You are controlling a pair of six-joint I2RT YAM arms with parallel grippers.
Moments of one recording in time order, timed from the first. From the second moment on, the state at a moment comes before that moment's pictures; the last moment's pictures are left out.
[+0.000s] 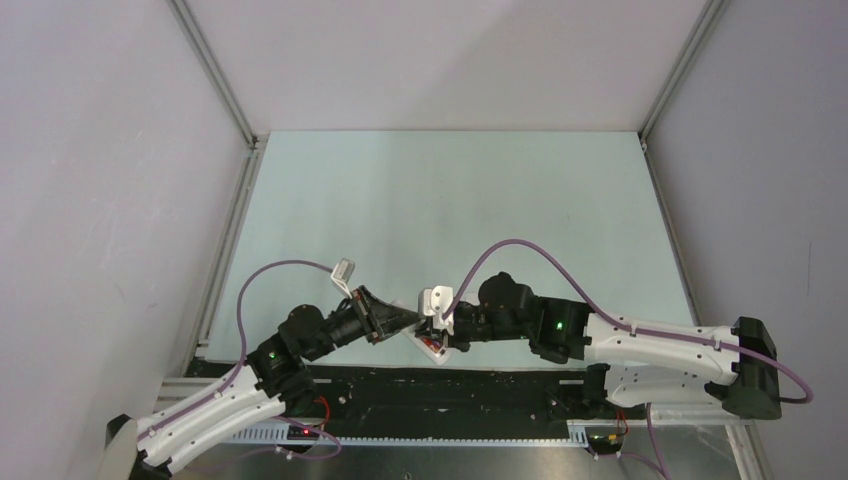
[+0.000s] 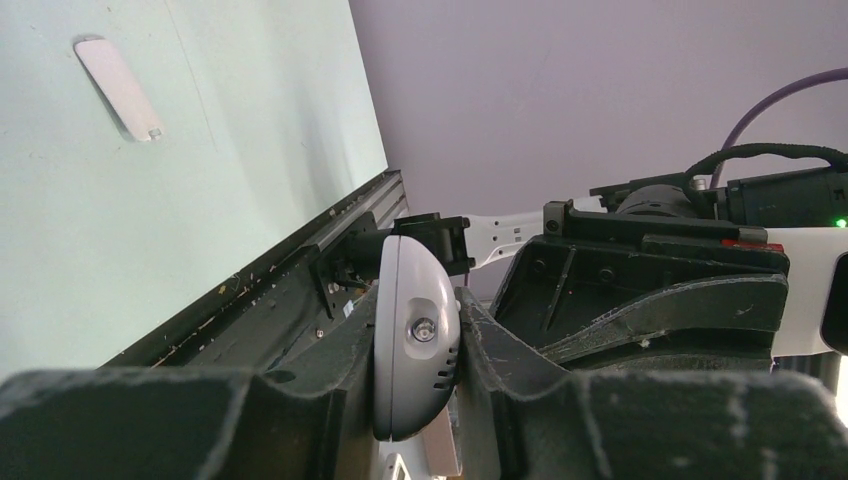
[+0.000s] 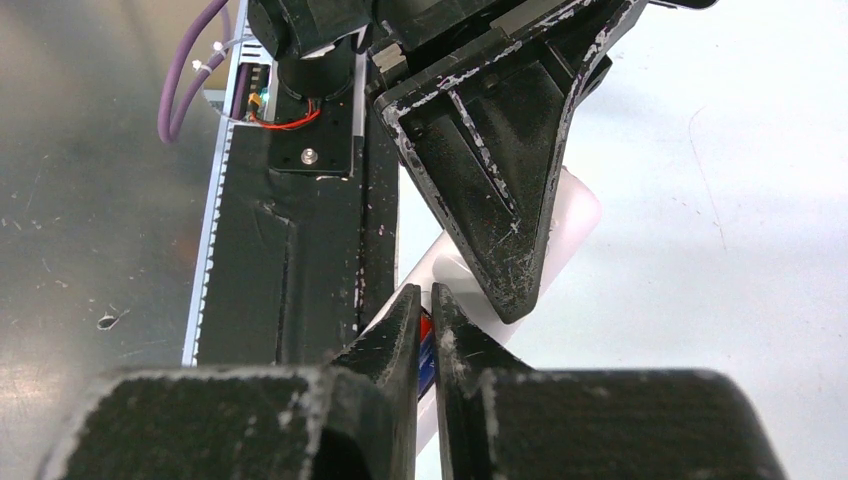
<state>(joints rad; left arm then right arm) -0.92 0.37 0.20 0.11 0.14 -1.30 1.27 1.07 0.82 -0.08 -0.22 -0.22</state>
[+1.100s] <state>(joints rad) -0.92 0.35 0.21 0.09 0.13 -1.27 1.25 1.07 0.83 -0.11 -0.27 -0.19</state>
